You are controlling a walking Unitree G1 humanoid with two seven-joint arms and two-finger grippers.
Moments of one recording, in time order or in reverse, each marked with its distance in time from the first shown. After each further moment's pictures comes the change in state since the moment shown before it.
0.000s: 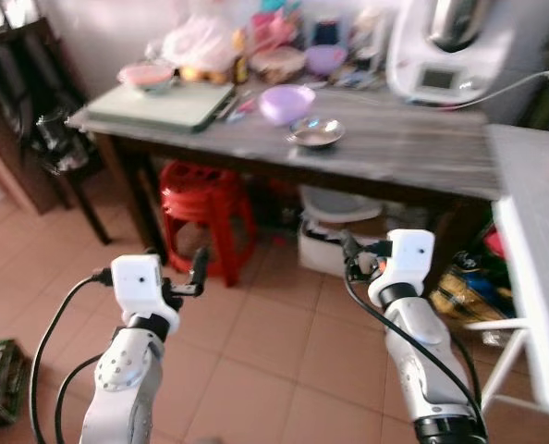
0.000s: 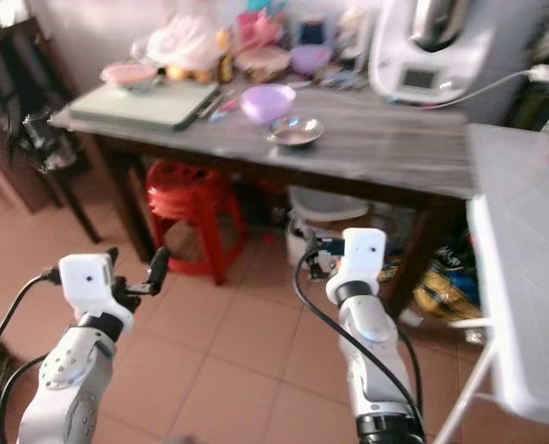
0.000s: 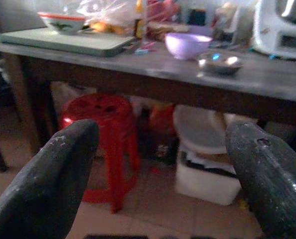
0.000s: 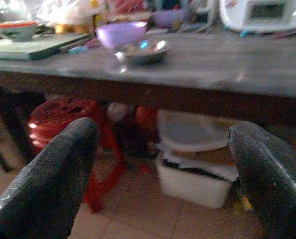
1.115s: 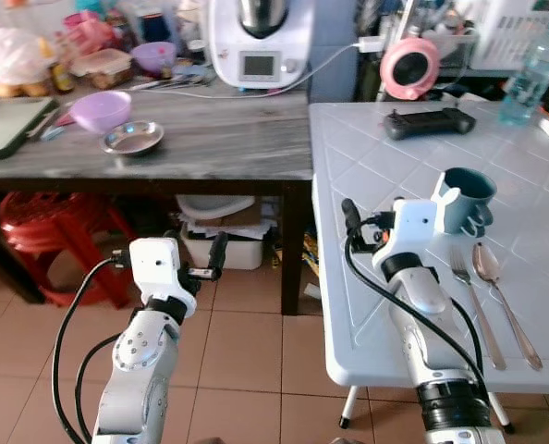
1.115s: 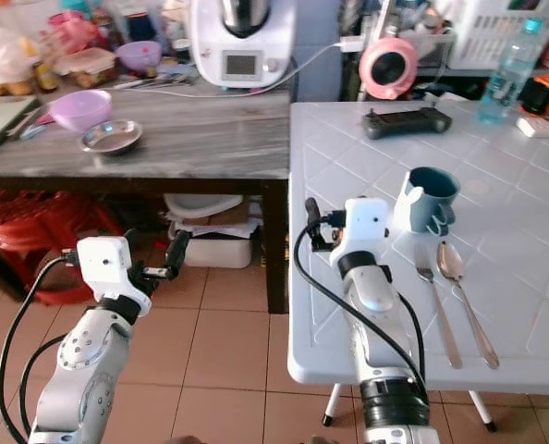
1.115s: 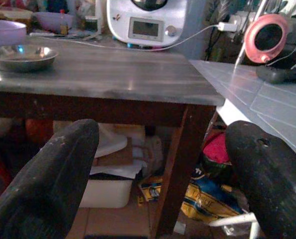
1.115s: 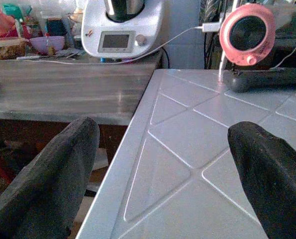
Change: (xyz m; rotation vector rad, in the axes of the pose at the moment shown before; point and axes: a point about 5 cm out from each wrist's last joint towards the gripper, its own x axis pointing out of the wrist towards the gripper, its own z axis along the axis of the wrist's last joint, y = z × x) left arm 0.016 -0.010 0.011 -0.008 -0.040 -0.065; right arm 0.024 0.002 0.023 -0.047 -0.099 0.046
